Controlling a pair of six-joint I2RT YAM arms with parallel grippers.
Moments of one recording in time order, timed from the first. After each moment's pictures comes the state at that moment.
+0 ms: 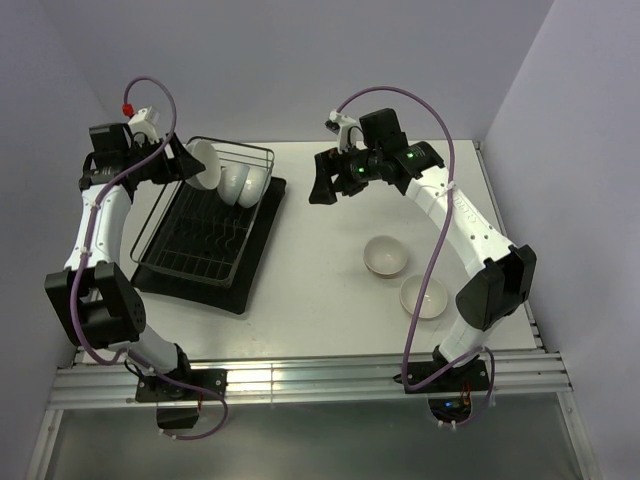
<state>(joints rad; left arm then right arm) 0.19 1.57 1.43 -0.44 0.68 -0.16 0.47 1.67 1.75 -0.80 -0.52 0.09</state>
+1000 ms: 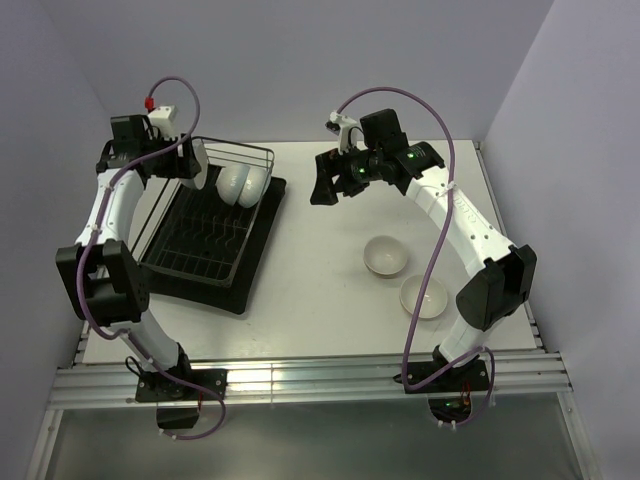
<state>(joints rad) 0.13 1.73 1.57 -0.49 0.38 0.10 0.47 1.67 1.74 -0.80 -0.51 0.07</state>
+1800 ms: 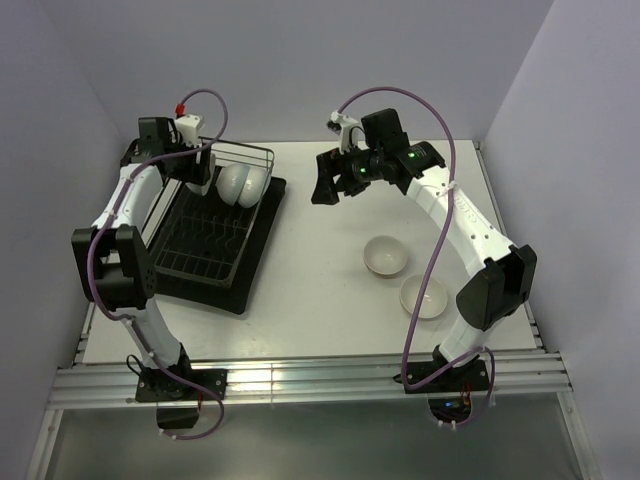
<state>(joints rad) 0.04 1.84 1.60 -0.49 0.24 0.28 0.46 1.67 1.74 -0.80 -0.51 0.06</state>
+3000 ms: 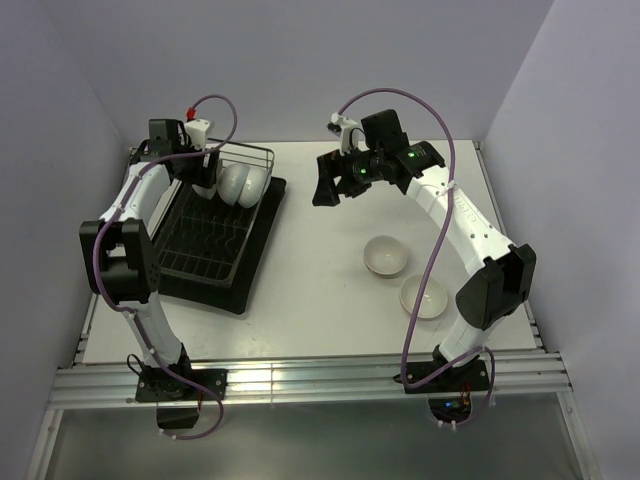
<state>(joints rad) 0.01 1.90 1.62 -0.49 0.22 0.31 0.46 1.68 1.74 -0.82 -0.51 0.06</state>
